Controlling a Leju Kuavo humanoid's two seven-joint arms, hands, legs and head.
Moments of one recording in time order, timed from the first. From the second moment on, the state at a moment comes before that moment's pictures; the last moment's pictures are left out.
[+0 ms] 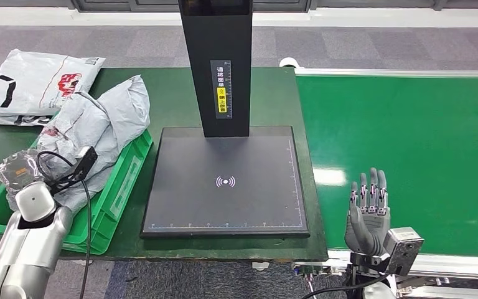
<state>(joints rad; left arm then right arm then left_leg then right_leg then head) -0.44 0.20 0.18 -0.93 -1.53 0.19 0.51 0.08 0.29 -0.20 -1.42 0.10 0.22 -0.56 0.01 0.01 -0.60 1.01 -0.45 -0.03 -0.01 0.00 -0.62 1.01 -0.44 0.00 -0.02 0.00</state>
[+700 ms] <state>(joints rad) -0.48 0.20 0.10 -0.82 -1.53 0.09 0.55 0.05 0.29 -0.22 -1.41 0.11 0.22 -0.55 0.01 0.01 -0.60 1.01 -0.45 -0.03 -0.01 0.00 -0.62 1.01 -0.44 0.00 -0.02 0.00</state>
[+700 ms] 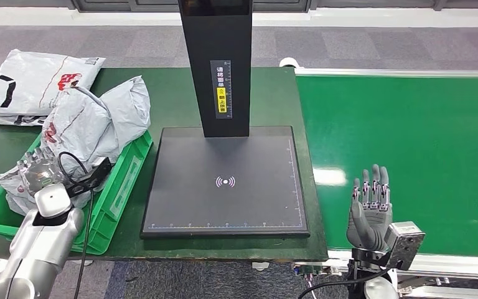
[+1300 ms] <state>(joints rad) -0.52 0.20 0.17 -0.91 -1.00 -0.07 -0.44 0.06 0.29 -0.25 -1.38 0.08 0.24 -0.59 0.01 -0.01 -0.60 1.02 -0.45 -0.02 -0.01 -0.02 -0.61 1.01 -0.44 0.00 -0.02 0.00</state>
